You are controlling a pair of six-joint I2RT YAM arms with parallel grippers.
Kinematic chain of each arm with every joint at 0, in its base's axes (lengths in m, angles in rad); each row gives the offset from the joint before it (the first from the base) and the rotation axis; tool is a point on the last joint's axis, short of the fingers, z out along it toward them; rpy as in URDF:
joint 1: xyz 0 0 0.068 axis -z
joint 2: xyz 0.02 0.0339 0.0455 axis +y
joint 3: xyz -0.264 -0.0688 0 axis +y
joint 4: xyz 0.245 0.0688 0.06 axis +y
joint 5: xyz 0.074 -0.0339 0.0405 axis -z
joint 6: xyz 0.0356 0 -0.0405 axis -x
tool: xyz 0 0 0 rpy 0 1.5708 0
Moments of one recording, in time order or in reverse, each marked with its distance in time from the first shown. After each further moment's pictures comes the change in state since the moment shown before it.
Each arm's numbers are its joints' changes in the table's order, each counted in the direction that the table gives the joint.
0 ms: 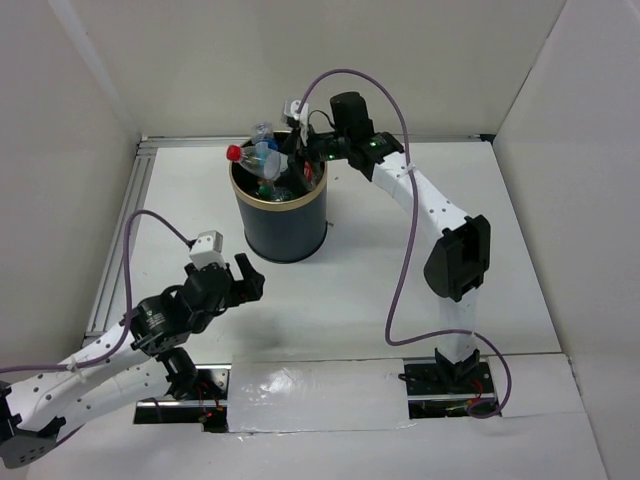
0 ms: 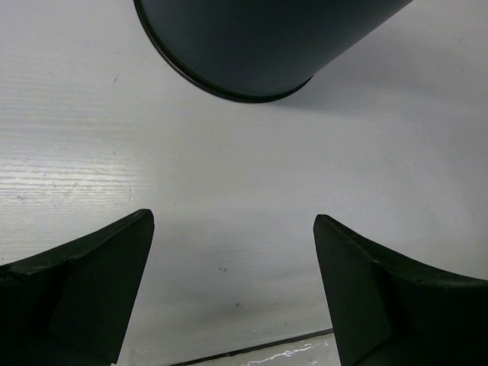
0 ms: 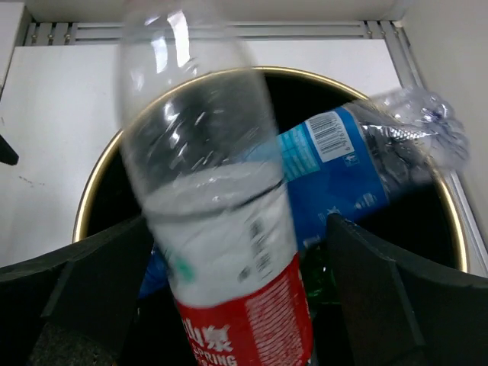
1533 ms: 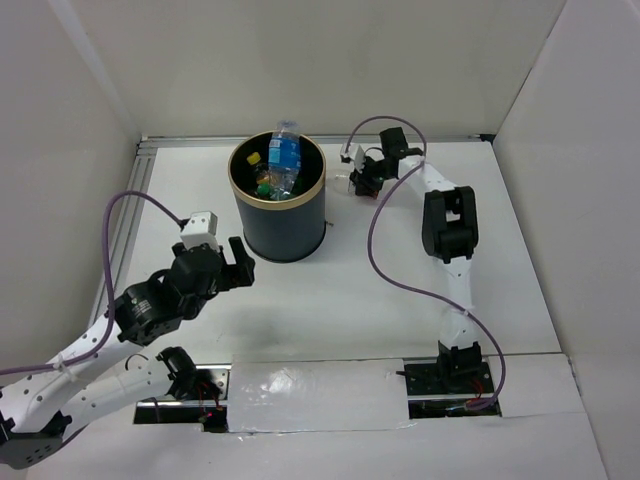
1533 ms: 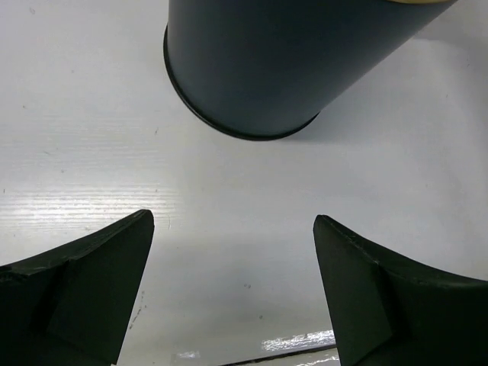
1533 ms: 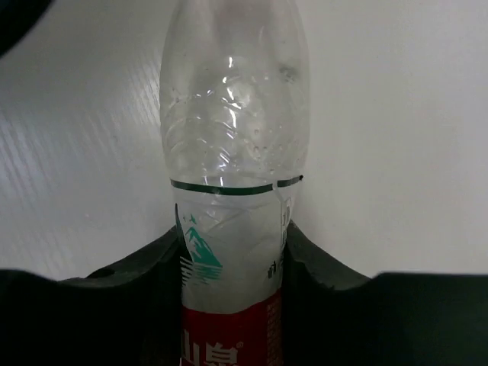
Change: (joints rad) left arm -0.066 0.061 -0.216 0.097 -0.026 -0.177; right arm 0.352 0.429 0.013 0.132 0.275 0.520
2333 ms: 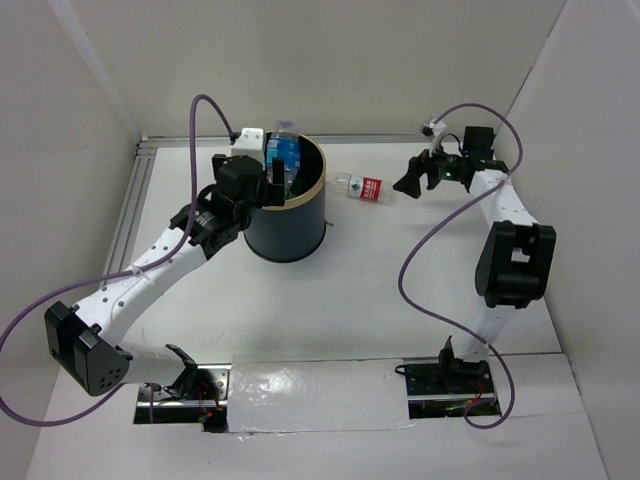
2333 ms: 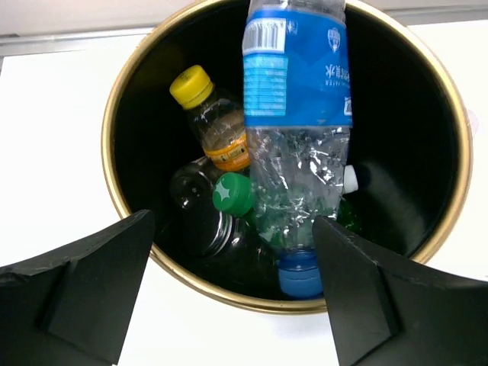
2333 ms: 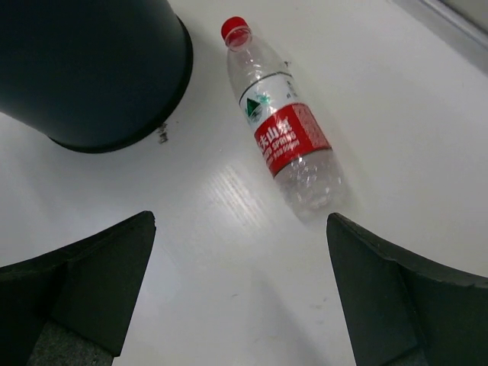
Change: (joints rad) left arm -0.205 0.605 -0.429 -0.349 0.034 -0.422; right arm 0.309 -0.642 0.552 -0.175 -0.351 -0.516
